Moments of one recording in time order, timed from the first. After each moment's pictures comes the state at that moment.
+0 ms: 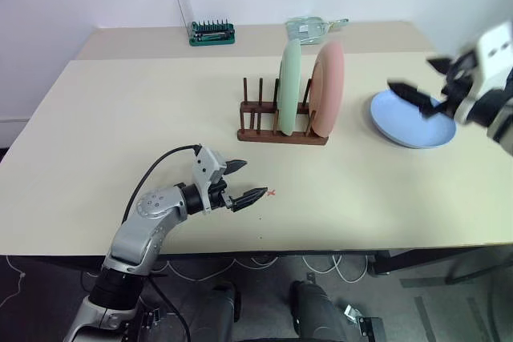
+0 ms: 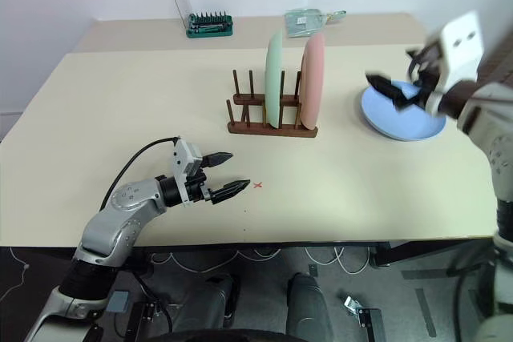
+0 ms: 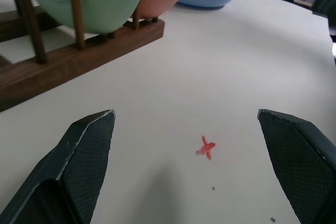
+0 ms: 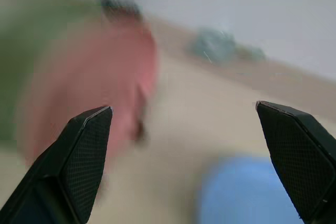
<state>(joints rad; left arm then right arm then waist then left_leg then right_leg) -0.24 0.40 -0.13 -0.20 -0.38 0.40 -0.79 -0.49 -1.04 -0.13 -0.05 0.47 0.62 0.58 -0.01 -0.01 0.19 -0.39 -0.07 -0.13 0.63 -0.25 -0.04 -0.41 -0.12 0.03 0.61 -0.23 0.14</state>
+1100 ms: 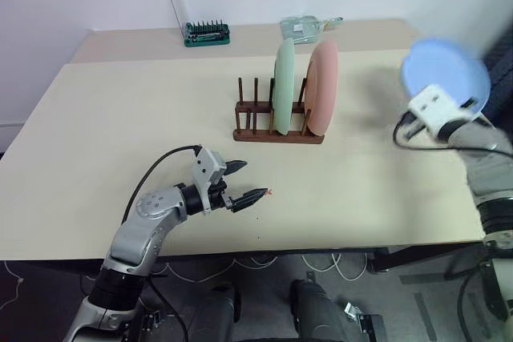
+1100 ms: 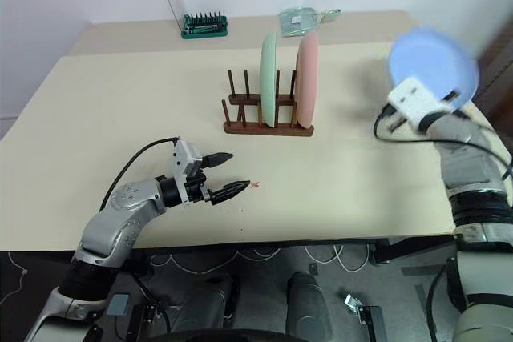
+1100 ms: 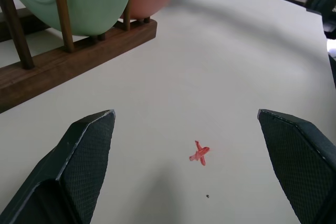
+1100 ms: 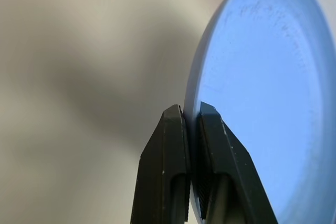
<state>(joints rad) -0.23 0.41 -0.13 -0.20 -0.38 0.40 -0.79 -0.67 -0.86 -0.06 0.33 -0.09 0.13 0.40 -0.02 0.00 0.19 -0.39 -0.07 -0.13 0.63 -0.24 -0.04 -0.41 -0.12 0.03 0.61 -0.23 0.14</state>
